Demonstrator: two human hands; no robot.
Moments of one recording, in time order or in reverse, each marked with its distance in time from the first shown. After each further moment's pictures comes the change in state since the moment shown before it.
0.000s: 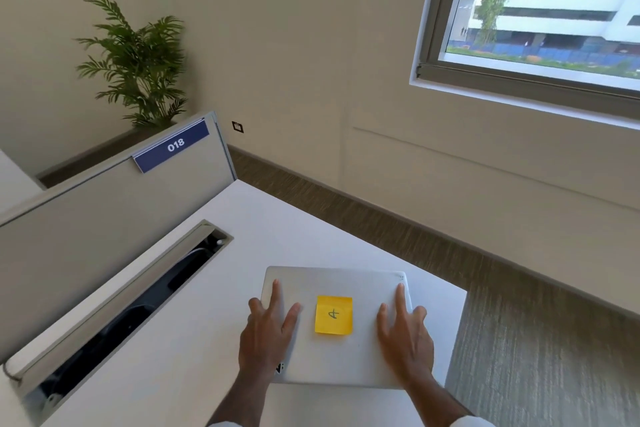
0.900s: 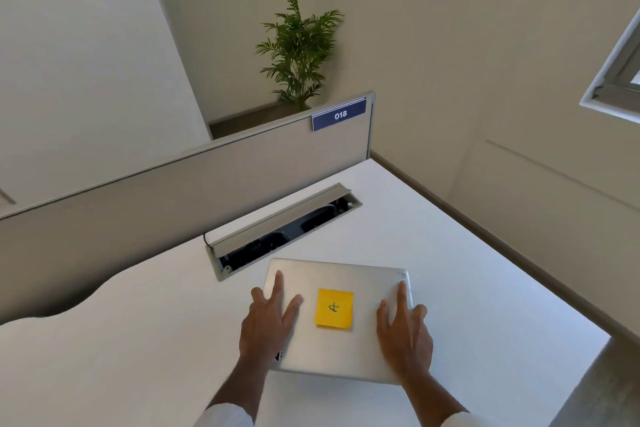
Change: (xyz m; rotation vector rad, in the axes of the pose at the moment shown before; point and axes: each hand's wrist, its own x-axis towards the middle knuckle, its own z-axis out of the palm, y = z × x) left_hand -0.140 -0.200 -0.091 -0.017 0.170 -0.311; right_hand -0.156 -0.113 0.088 -0.042 -0.133 -0.346
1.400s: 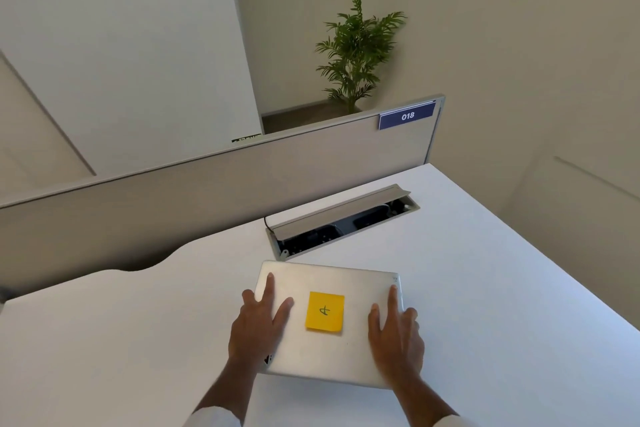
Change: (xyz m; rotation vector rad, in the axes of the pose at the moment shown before) left_hand -0.035 -0.125 -0.054 0.005 0.048 -0.172; right_hand -0.062 -0.083 0.070 -0.099 -0.037 -0.197
